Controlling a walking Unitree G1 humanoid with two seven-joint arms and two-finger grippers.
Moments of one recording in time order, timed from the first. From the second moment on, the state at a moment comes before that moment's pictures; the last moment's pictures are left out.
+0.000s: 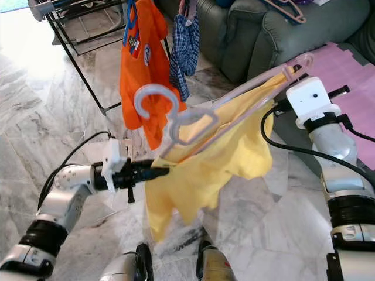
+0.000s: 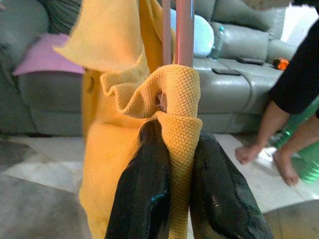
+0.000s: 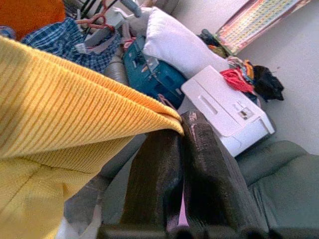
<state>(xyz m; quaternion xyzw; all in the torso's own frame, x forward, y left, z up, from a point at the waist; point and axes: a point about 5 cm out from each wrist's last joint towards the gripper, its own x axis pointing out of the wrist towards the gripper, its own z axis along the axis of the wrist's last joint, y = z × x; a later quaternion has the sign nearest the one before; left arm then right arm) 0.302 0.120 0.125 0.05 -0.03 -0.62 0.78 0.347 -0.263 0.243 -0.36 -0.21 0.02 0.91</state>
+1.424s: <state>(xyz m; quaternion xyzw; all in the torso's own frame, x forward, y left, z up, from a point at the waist) 0.287 0.126 0.092 -0.03 0.03 -0.64 0.77 0.347 -0.256 0.245 -0.35 -0.18 0.05 0.92</state>
